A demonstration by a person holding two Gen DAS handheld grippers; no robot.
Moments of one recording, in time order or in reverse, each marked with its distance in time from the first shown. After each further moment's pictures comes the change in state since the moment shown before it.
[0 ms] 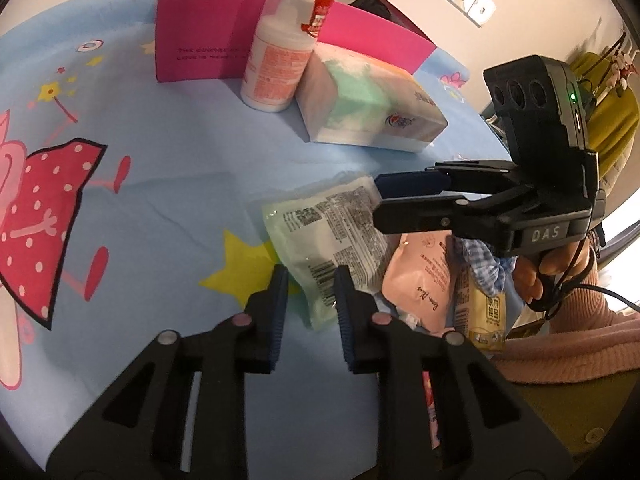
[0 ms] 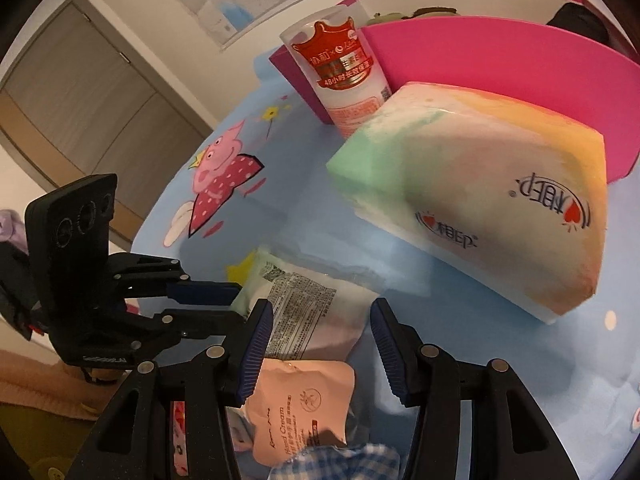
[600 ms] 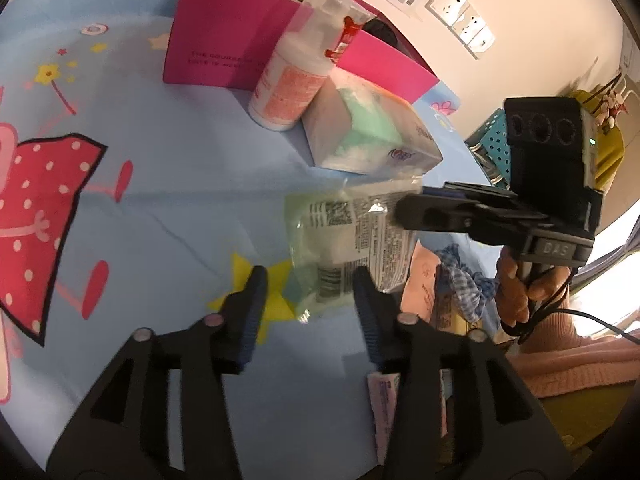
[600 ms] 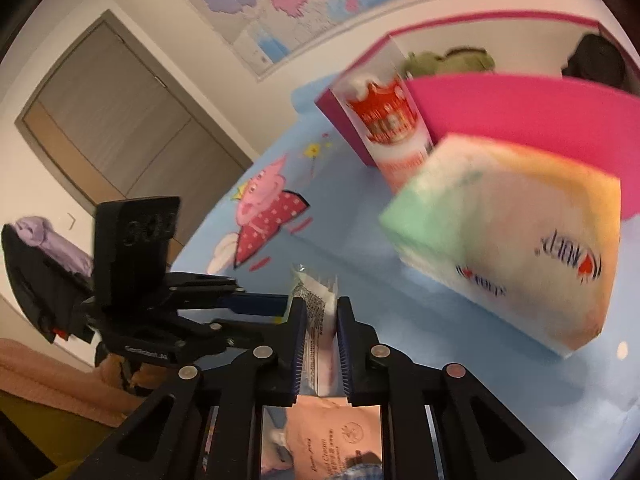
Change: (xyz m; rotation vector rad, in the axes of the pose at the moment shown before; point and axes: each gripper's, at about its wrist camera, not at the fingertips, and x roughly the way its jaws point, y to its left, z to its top) left arm -0.004 0.020 0.018 -0.084 -0.032 -0.118; right arm -0.030 0.016 0.010 -0.052 -0.124 0.108
